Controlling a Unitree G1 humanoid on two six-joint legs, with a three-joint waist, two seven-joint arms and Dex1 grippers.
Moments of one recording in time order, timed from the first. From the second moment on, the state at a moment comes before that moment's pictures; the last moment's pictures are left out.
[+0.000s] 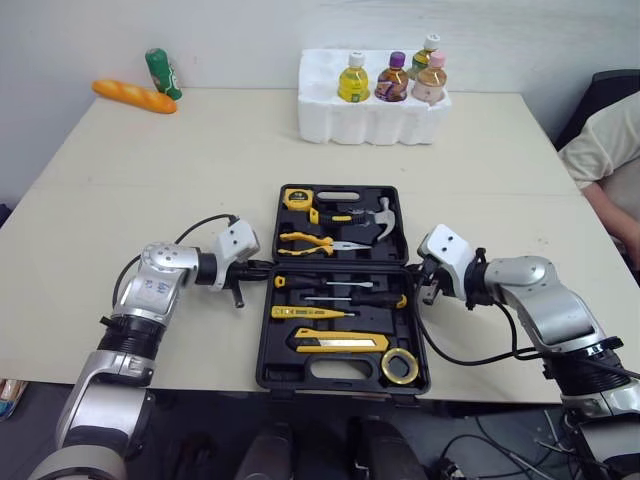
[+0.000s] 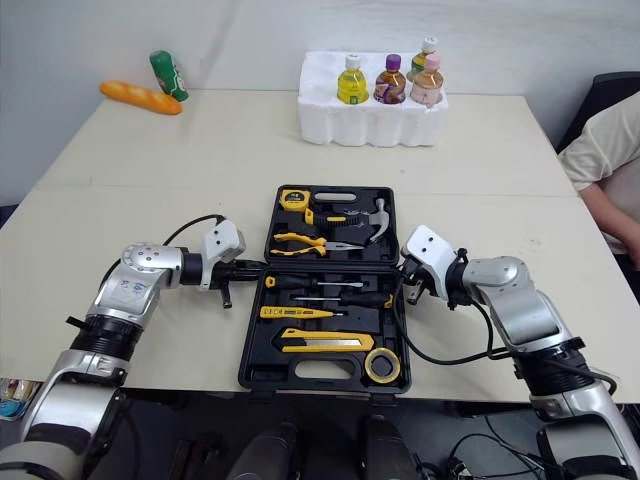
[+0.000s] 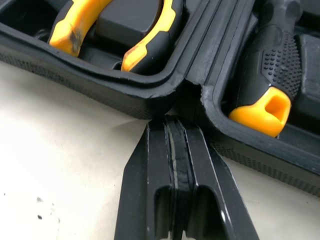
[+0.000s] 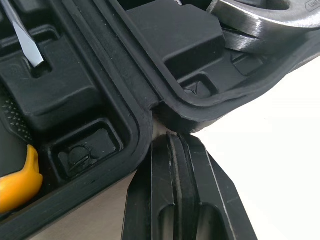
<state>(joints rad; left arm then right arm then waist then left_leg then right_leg) -0.67 0.56 -0.13 0.44 -0.07 0.24 -1.07 -0.50 -0.71 0.19 -0.01 0.14 0.55 0.88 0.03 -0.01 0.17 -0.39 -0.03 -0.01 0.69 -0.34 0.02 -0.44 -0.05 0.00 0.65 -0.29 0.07</state>
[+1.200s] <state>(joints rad) -0.88 0.51 0.11 0.38 -0.33 1.23 -0.61 -0.86 -0.40 -0.03 0.14 0.34 1.21 0.45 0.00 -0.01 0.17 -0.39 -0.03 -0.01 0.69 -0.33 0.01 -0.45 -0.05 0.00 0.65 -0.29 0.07</state>
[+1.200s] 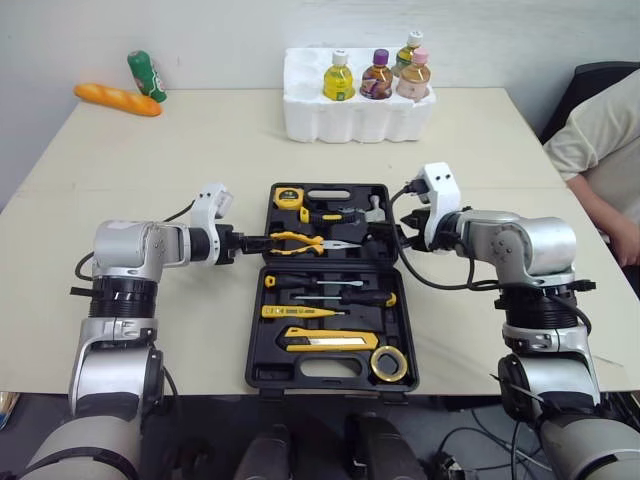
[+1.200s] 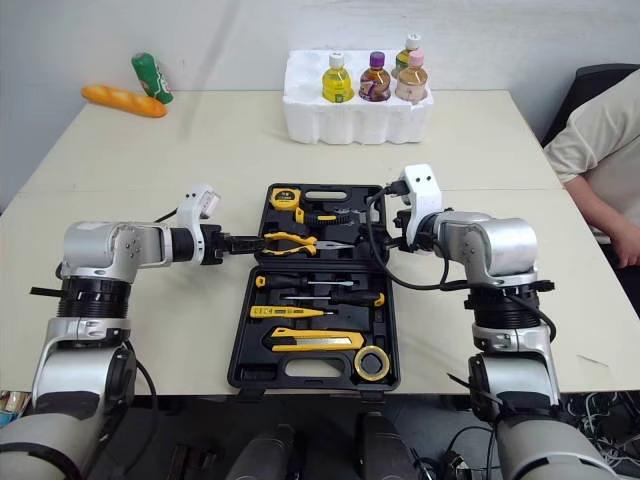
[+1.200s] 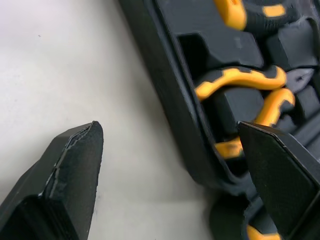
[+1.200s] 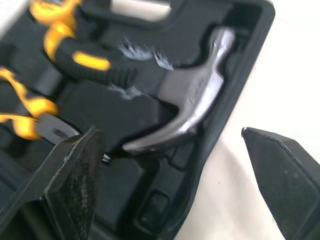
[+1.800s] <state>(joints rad) -0.92 0.49 0.07 0.44 -0.32 1.19 -0.57 -0.88 -0.39 -0.07 0.22 0.33 1.22 0.37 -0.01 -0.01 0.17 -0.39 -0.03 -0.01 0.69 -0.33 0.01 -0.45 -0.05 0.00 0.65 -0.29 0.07</state>
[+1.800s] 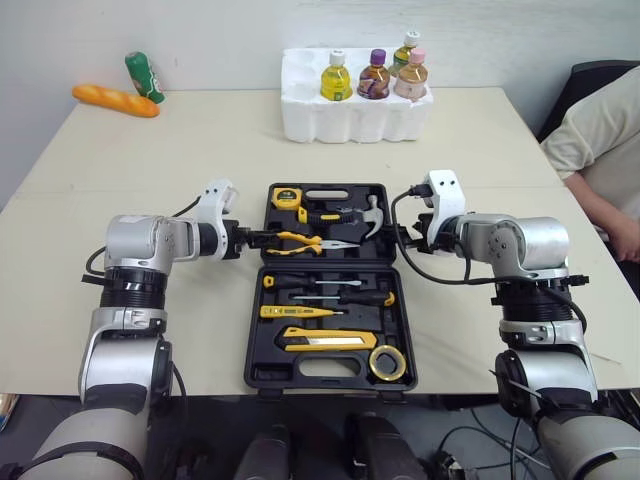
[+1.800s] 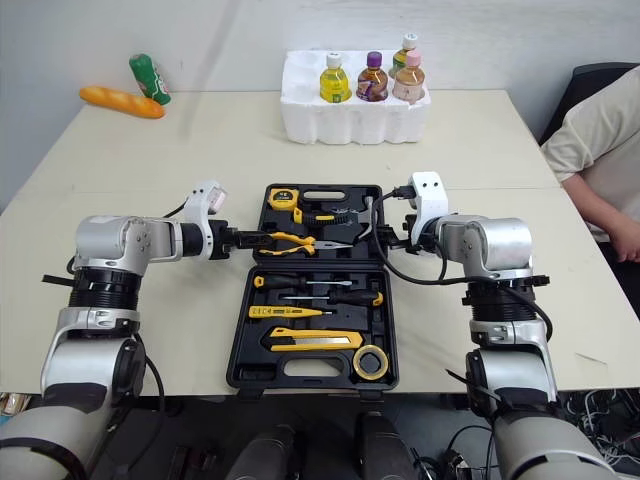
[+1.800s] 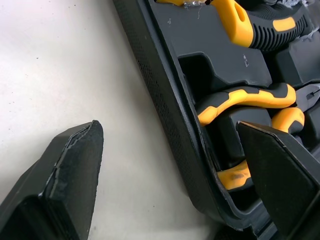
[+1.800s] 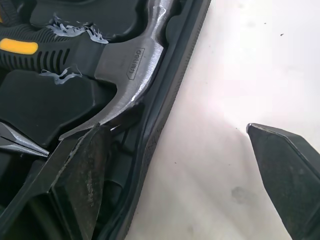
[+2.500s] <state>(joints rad) -0.90 0.48 0.04 0.40 -0.31 1.19 -0.56 -0.85 -0.41 -0.01 0.21 0.29 1.20 0.38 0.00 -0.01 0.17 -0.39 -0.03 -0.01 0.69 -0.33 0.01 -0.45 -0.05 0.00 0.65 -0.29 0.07</state>
